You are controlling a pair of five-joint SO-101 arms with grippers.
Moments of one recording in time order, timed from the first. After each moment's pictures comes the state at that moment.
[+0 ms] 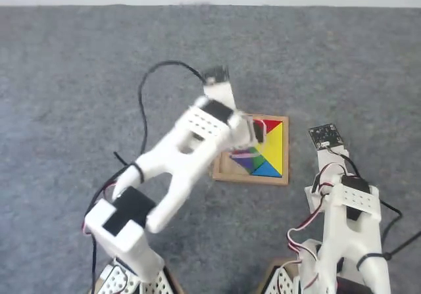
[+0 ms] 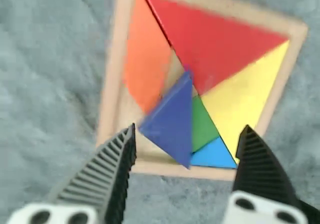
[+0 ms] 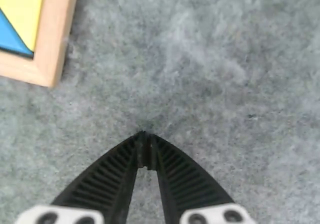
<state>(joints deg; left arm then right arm) 26.2 10.6 9.4 71.5 44.6 14.4 -33.6 71.7 47.4 30.2</state>
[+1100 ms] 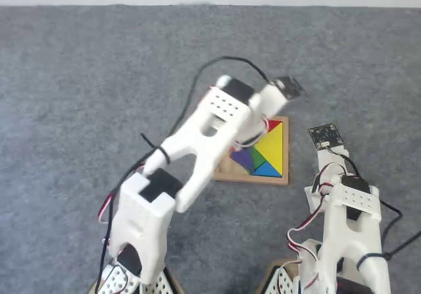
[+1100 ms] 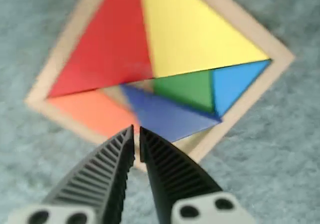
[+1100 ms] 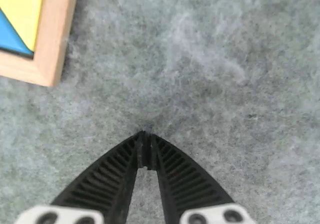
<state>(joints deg) 30.6 30.7 -16.1 86.3 -19.0 14.4 -33.6 71.7 47.4 30.2</state>
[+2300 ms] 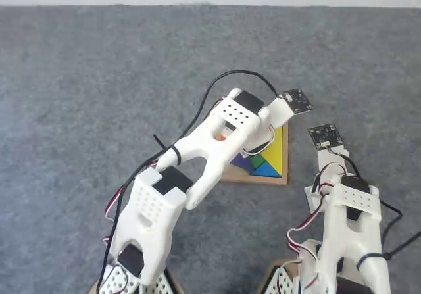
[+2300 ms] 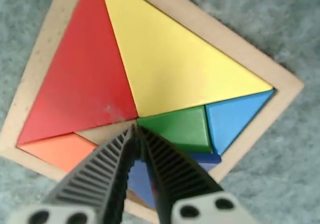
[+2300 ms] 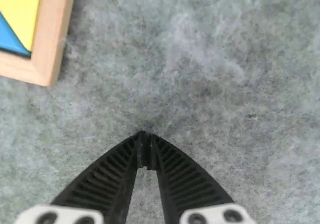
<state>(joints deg) 31.3 36.9 -14.5 78.5 -19.6 14.4 -33.6 71.7 47.4 30.2</state>
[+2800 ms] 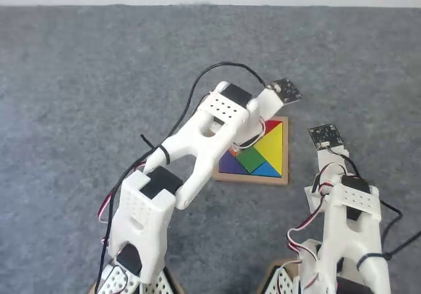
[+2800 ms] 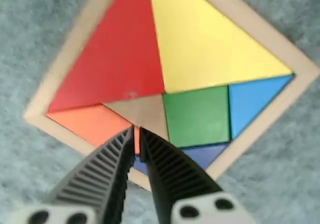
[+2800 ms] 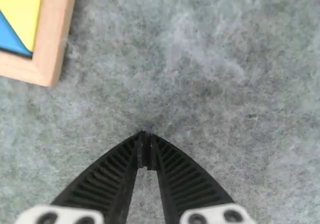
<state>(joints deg) 28.4 31.3 -9.5 79.0 -19.4 14.4 -33.6 71.7 47.4 30.2</state>
